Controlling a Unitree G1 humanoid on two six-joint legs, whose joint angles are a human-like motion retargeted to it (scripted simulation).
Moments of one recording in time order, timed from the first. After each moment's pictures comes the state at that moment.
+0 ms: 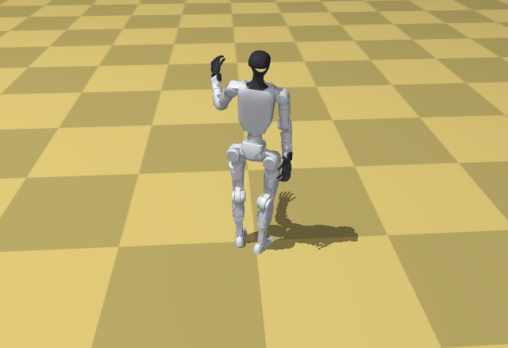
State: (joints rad) left arm -0.30 0.47 0.47 0.09 0.39 -0.20 0.08; right arm 0.05 -0.15 0.08 1.65 -0.72 0.01 0.15; waist 0.13 0.00 -0.23; left_leg -0.07 -0.05 0.29 -0.03 -0.01 -0.01; right_leg -0.08 -0.02 -0.22 0.04 0.00 -0.03
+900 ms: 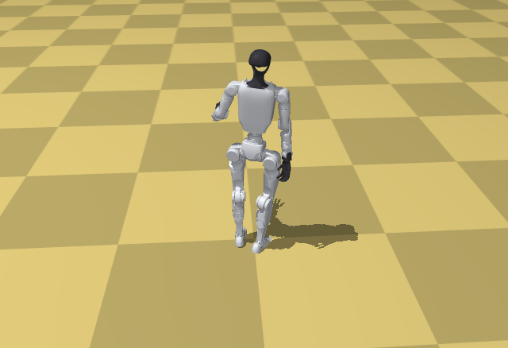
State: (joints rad) left arm 0.04 0.36 0.20 0.67 0.78 -0.61 0.55; right arm 0.04 -0.14 0.08 1.65 -0.68 -0.02 0.12; waist 0.12 -0.01 -0.17; left_leg -0.06 -0.05 0.29 -0.03 -0.01 -0.01; right_leg -0.07 -0.01 -0.23 0.03 0.00 -0.04
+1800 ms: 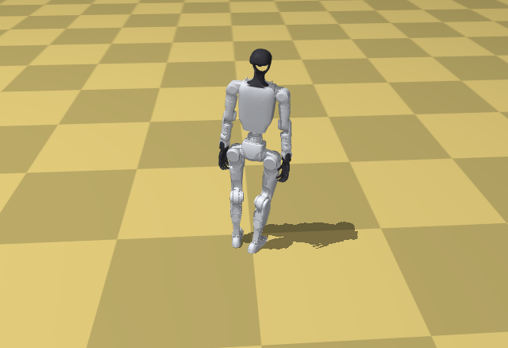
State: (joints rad) left arm 0.04 0.10 0.11 1.61 0.51 -0.07 -0.03; right arm 0.06 -0.15 0.07 1.64 -0.57 -0.06 0.08; waist 0.07 0.00 -0.17; left_leg -0.07 -0.03 0.27 -0.02 -0.03 -0.04; right_leg -0.07 0.02 -0.25 0.04 -0.04 -0.07
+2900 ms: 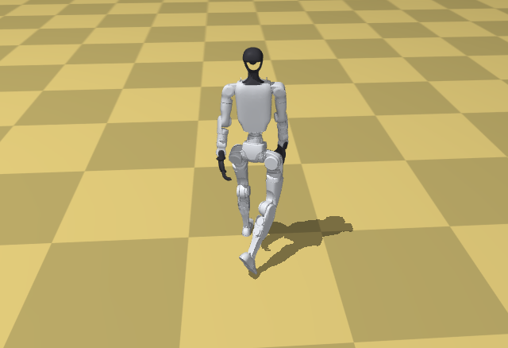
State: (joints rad) left arm 0.19 0.16 0.41 1.66 0.24 0.07 -0.20; right arm -0.16 -0.06 0.20 1.51 -0.46 -0.12 0.18; waist 0.25 -0.05 -0.17; left_leg -0.44 0.05 0.19 0.14 0.07 0.00; right_leg 0.04 -0.04 -0.38 0.49 0.38 0.08
